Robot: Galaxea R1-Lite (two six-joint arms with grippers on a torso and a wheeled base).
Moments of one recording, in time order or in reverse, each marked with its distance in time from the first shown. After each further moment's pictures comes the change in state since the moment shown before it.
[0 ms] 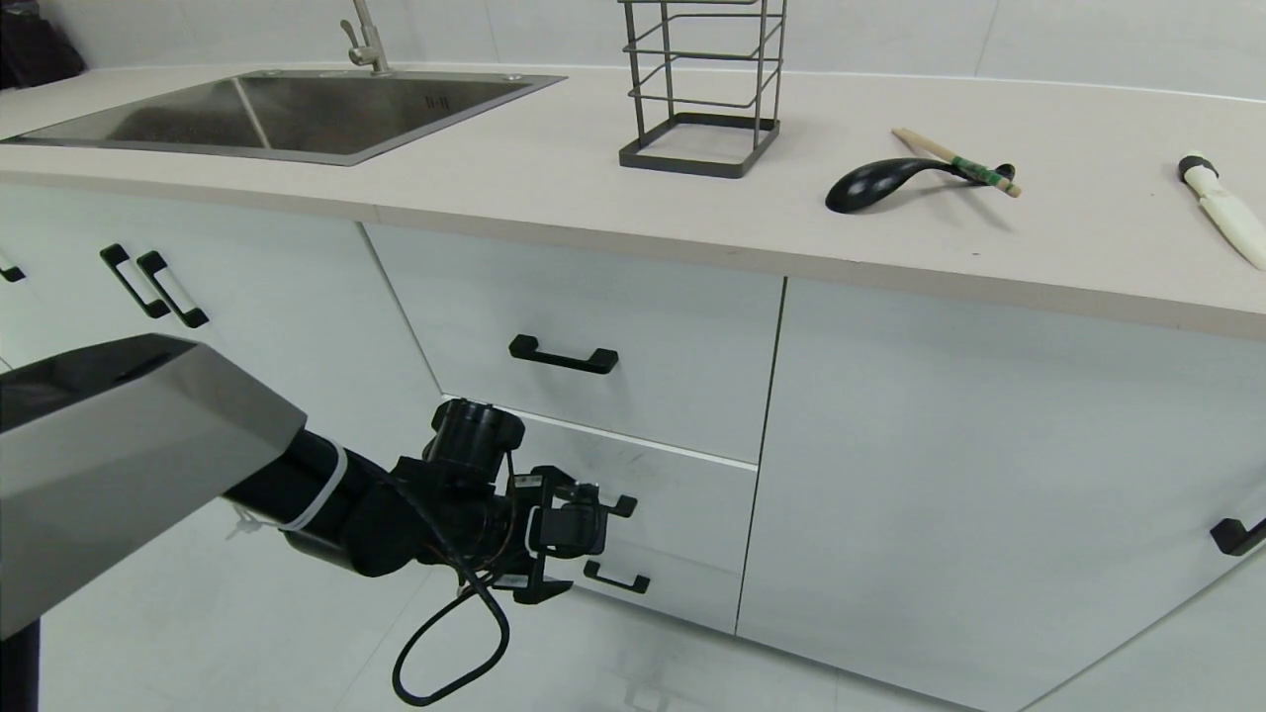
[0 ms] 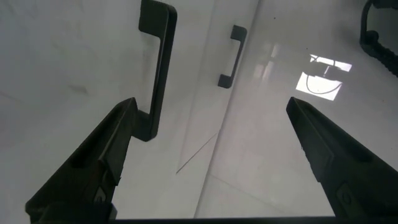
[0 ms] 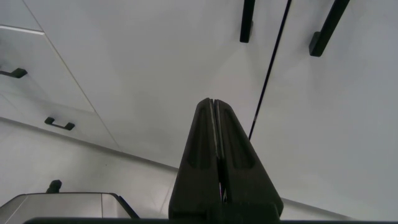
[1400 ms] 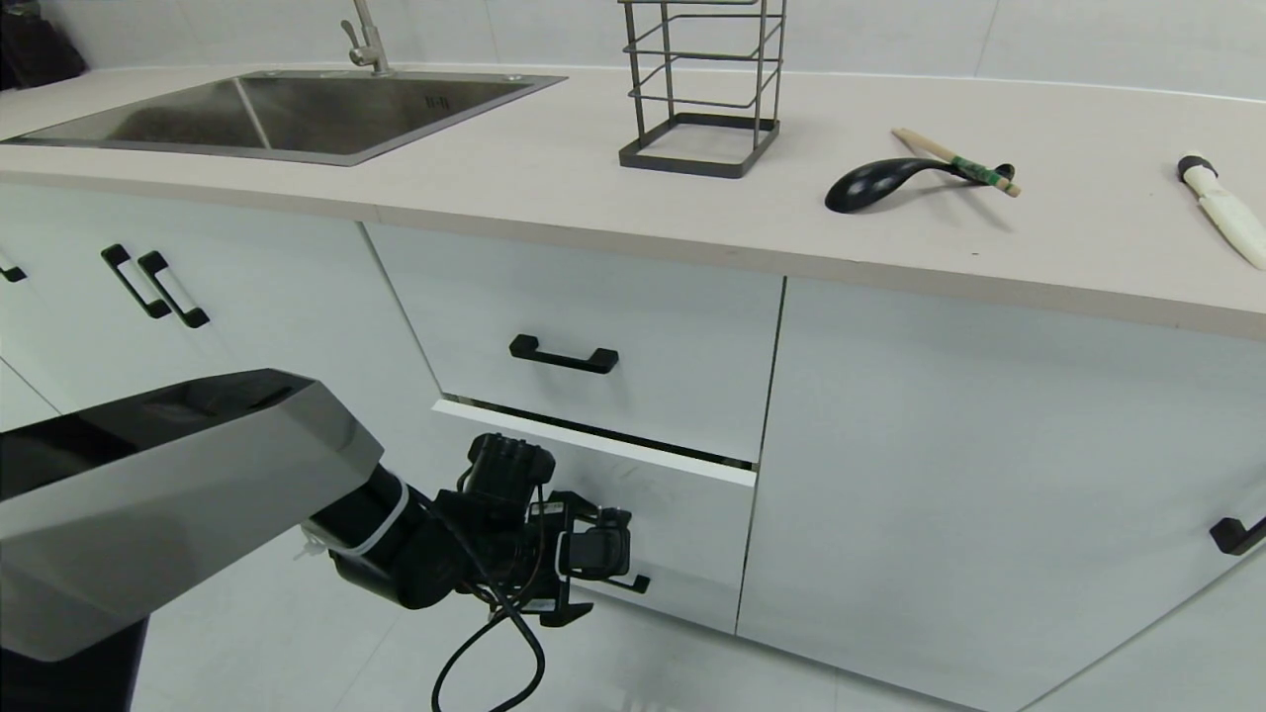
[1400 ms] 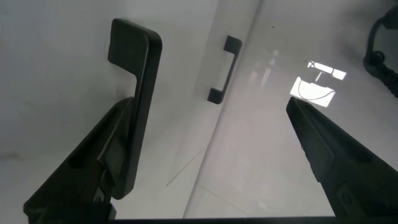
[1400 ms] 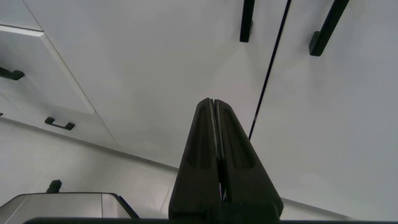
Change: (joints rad) left arm -0.044 0.118 0.027 -0.130 0.038 -0.091; right arm 0.000 0.000 0.000 0.000 0.000 0.000
